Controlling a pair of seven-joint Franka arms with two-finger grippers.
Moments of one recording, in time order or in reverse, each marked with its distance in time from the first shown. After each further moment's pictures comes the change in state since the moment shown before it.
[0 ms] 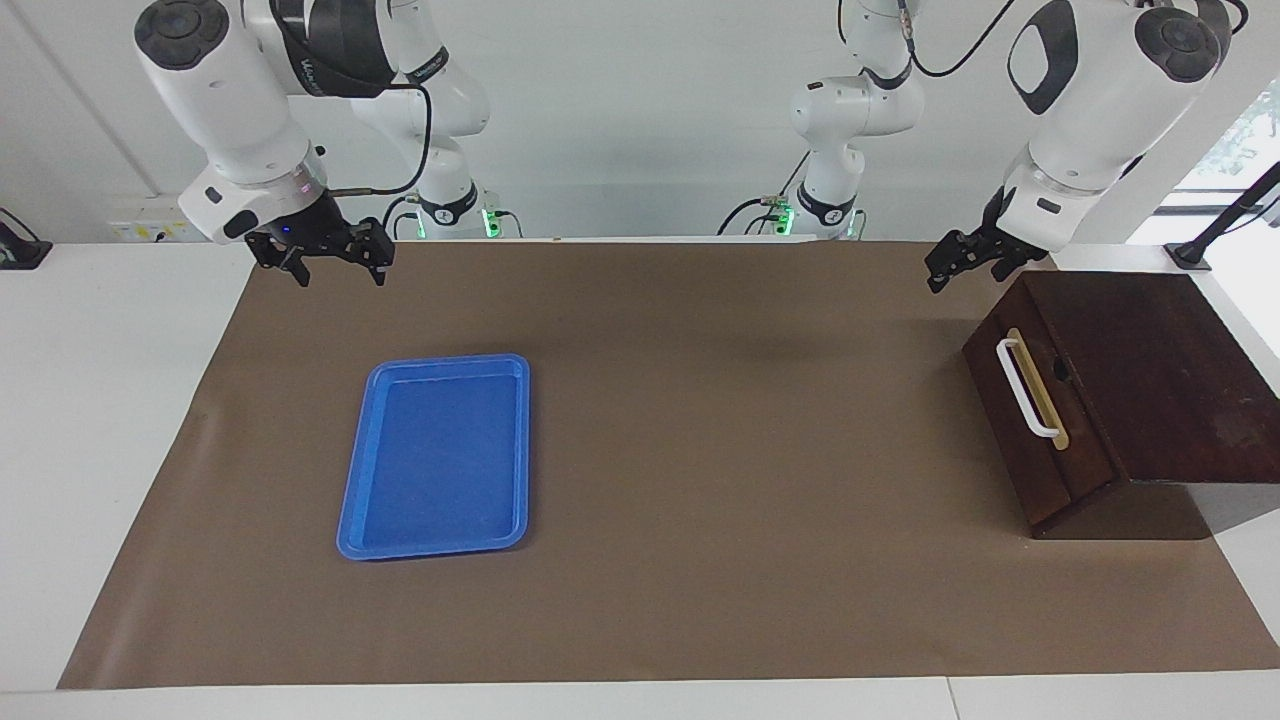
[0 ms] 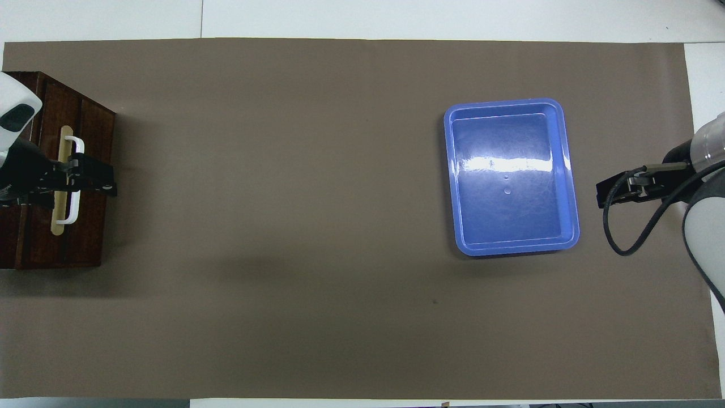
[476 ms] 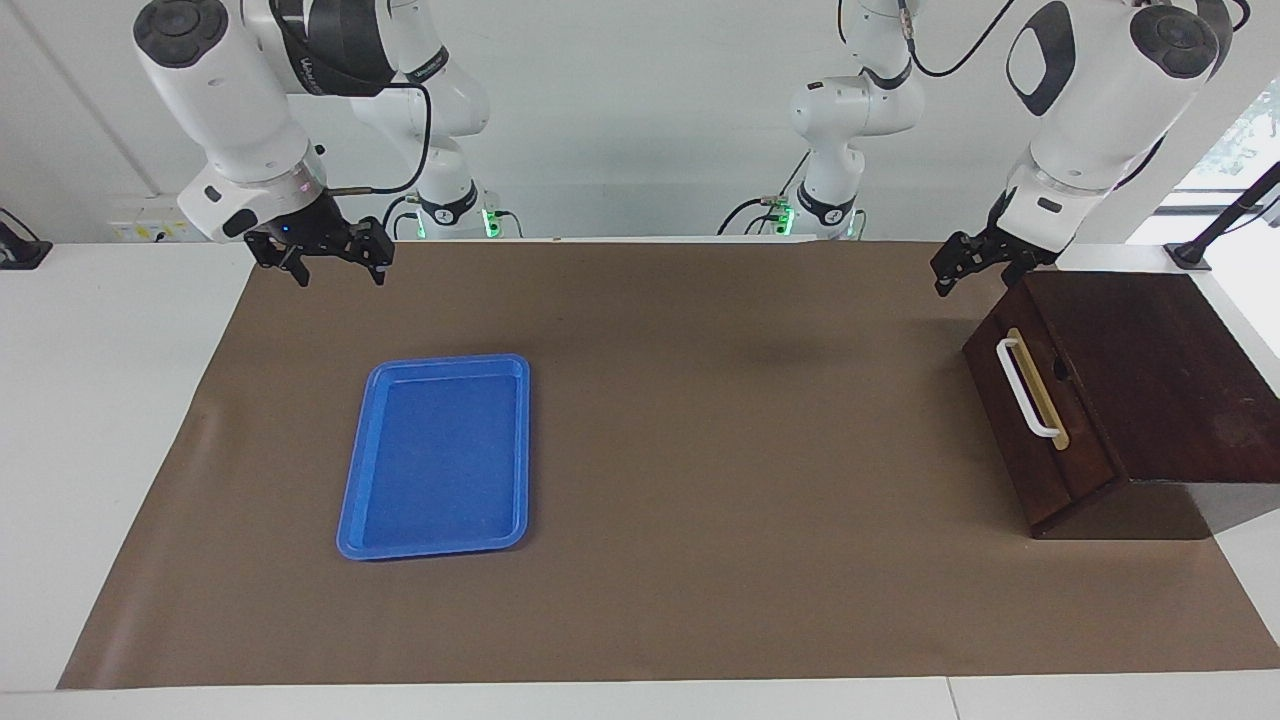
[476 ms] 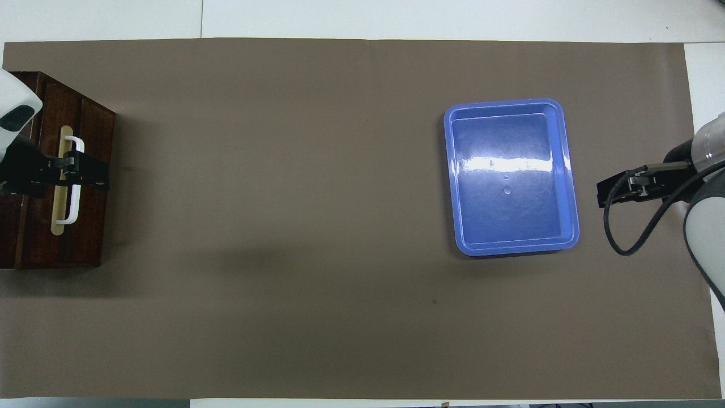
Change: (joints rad) left arm -0.001 0.001 -0.004 -0.021 0.092 0.087 0.086; right arm 0.000 0.000 0.000 0.003 0.000 0.000 0.000
